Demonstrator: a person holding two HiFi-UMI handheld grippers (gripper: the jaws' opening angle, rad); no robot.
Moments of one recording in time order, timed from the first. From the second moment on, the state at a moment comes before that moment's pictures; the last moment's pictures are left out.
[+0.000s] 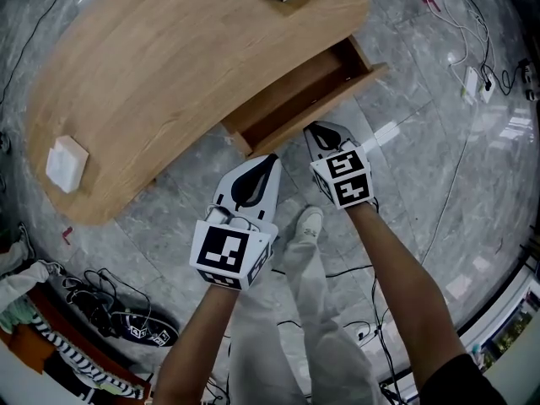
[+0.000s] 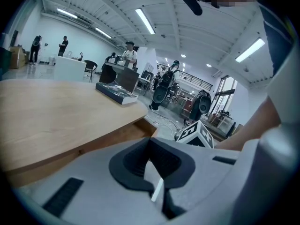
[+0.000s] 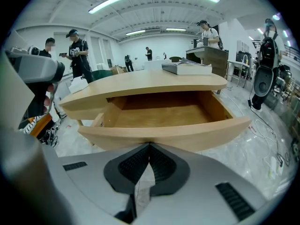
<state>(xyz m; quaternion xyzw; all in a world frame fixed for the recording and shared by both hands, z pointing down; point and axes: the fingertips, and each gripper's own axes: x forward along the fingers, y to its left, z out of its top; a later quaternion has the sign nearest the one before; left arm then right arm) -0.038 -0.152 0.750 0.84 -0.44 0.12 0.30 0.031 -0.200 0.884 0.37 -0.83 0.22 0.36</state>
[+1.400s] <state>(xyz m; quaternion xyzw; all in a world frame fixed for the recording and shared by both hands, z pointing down) -0.059 -0.151 0.759 0.82 -0.46 0.12 0.31 0.013 -0.234 0.872 0.38 -0.83 0.21 0.34</state>
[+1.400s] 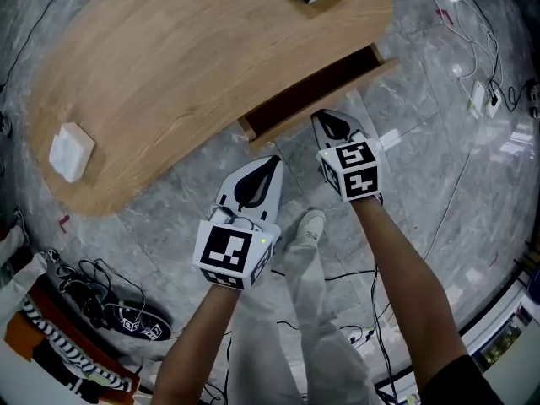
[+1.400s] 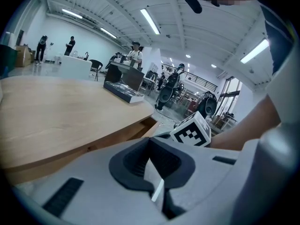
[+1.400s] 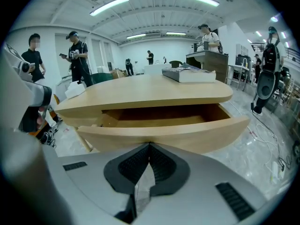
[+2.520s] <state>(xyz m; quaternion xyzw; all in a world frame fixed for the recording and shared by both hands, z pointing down) -0.096 -0.167 0.765 0.80 -0.49 0.11 0.32 -0.021 -0.281 0.870 0.38 -0.83 0.22 0.33</state>
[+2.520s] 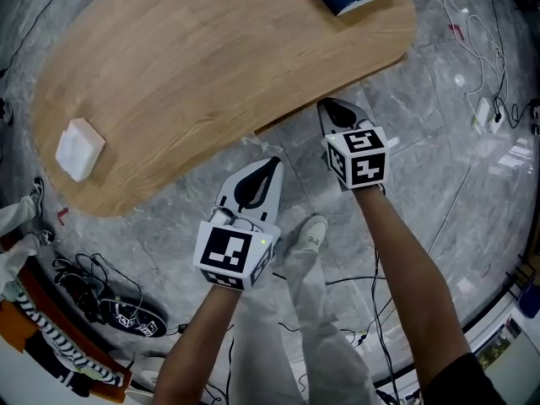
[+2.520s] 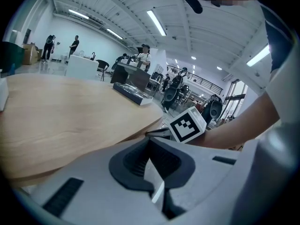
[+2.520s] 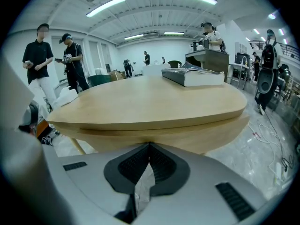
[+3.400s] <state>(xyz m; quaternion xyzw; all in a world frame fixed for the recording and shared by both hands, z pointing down) -0.106 -0.164 0.770 0.80 -0.50 0.11 0.33 -0.030 -0.292 0.869 0.39 -0.83 0.23 0.32</state>
